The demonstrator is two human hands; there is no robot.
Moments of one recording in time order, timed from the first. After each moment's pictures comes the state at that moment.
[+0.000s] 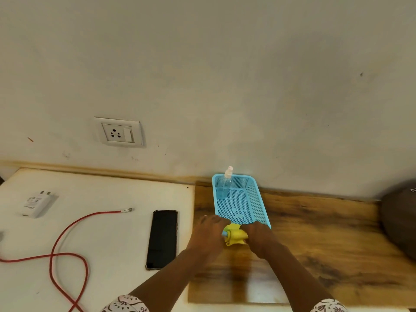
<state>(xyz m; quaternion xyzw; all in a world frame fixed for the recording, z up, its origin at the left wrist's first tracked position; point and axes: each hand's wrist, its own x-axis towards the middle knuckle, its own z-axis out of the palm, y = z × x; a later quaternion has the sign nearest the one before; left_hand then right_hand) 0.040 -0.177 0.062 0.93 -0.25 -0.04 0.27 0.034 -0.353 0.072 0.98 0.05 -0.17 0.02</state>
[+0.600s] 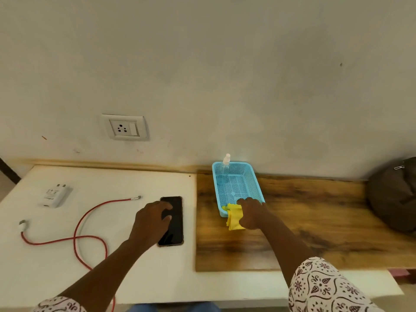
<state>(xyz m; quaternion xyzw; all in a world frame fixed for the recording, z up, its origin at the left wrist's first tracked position) 0.012 -0.036 0.091 0.94 -0.06 -0.01 0.33 0.019 -0.324 0.113 0.98 -0.03 -0.20 -0.01</state>
